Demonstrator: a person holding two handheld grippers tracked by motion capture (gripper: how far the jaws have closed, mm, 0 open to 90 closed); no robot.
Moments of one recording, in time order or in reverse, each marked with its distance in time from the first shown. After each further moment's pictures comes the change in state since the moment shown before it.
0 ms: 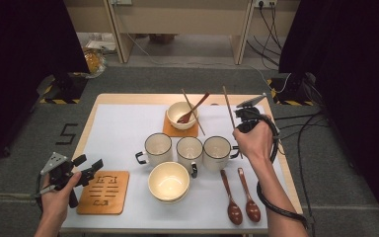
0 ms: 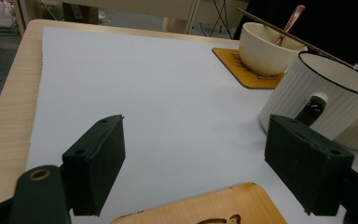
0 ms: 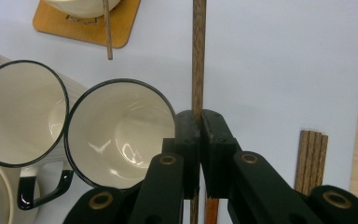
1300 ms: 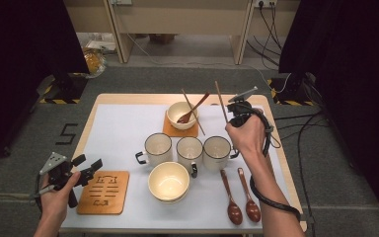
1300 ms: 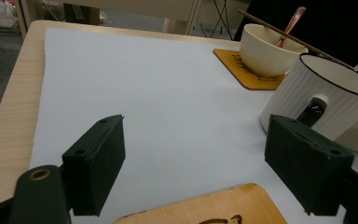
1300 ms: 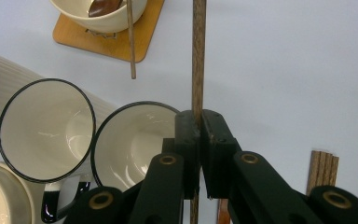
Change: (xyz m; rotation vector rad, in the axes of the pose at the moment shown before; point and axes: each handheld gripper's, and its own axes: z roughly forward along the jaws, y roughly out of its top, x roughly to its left) left arm 0.001 0.001 -0.001 -0.005 0.003 -0.006; right arm 0.018 0.017 -0.001 -0.011 0.008 -0.033
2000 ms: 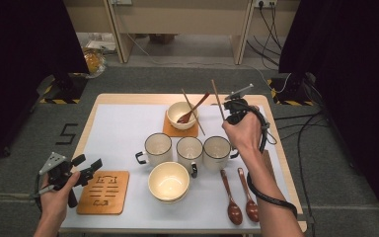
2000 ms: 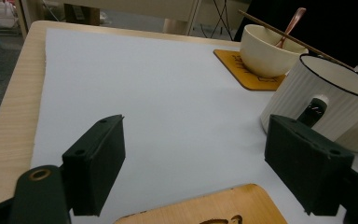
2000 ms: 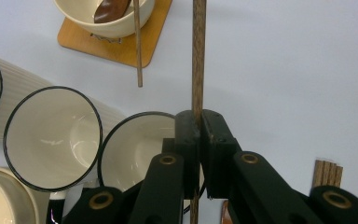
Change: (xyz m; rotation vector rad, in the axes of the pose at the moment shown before) left arm 0.000 0.000 -0.001 -0.001 0.000 -0.001; right arm 0.006 0.009 0.003 0.004 0.002 -0.018
